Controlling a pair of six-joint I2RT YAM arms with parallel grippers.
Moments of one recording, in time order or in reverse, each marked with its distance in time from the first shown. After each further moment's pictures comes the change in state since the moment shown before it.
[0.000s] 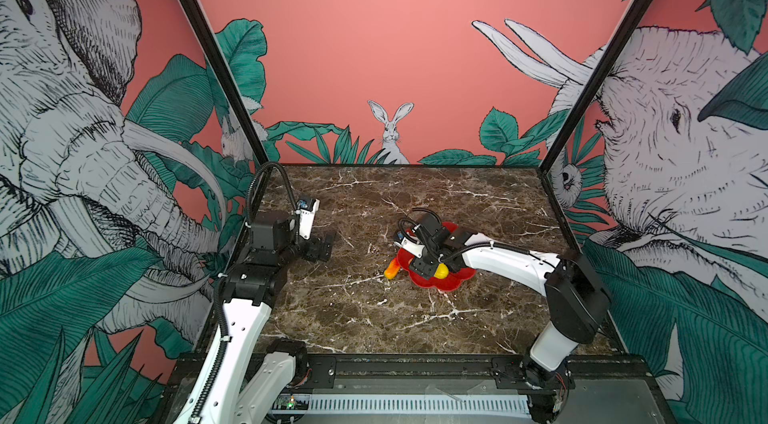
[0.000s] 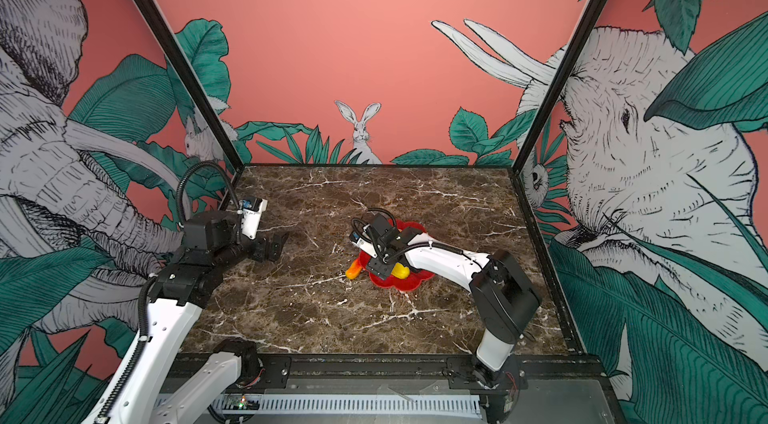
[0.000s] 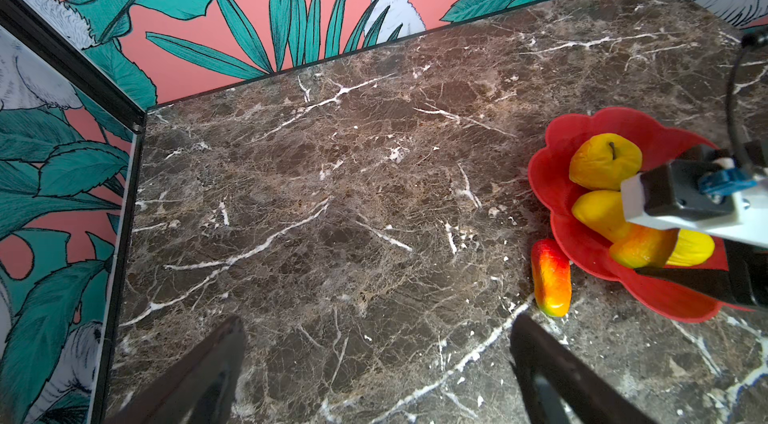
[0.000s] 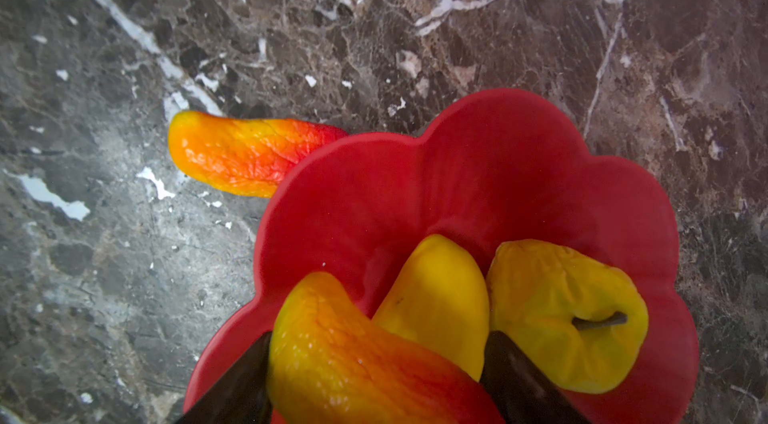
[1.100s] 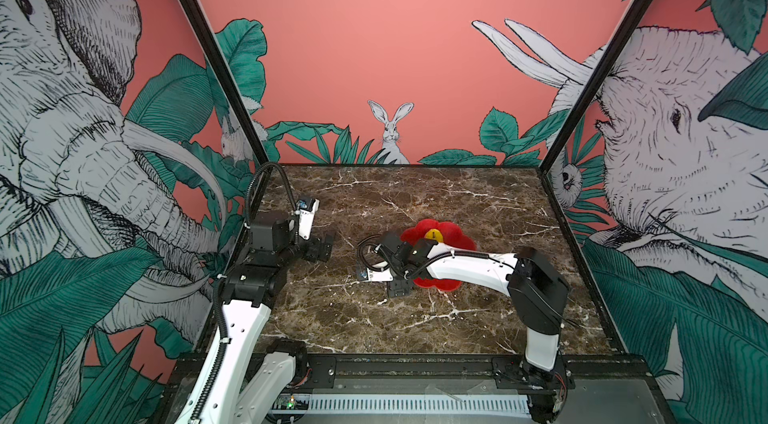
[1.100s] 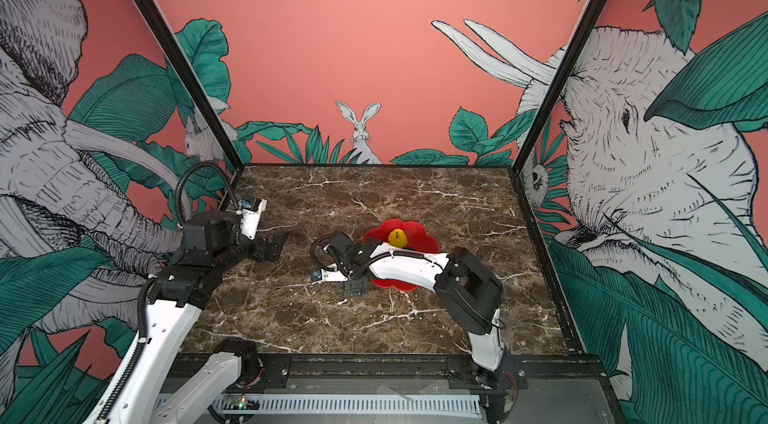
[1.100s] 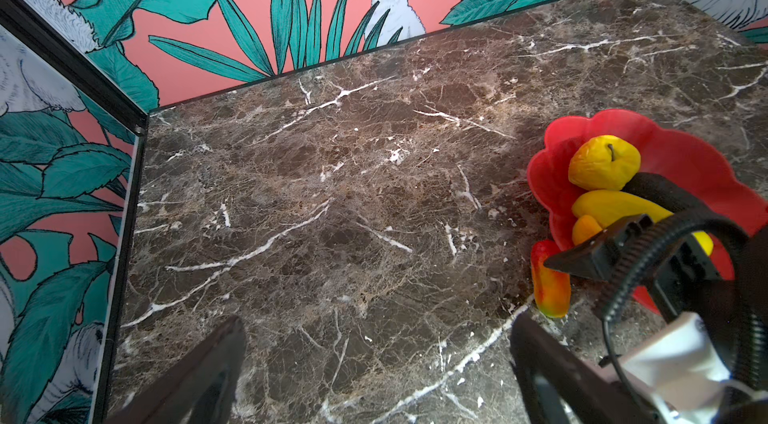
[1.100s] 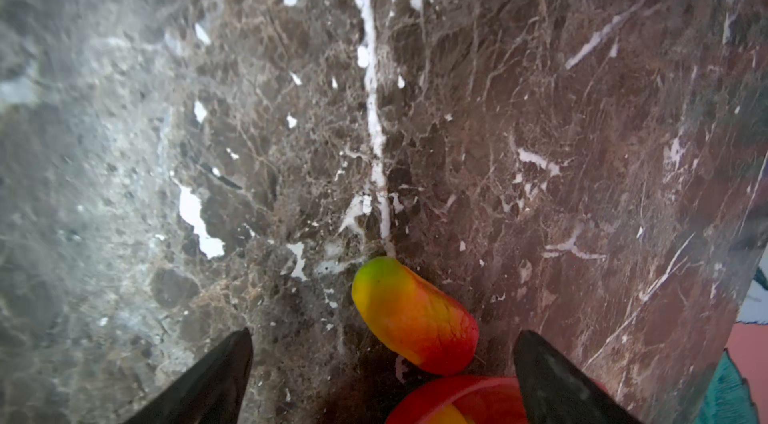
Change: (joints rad) left arm 0.000 -0.011 0.000 0.000 0.000 0.000; right arm 0.212 0.203 0.174 -0.023 0.029 -0.486
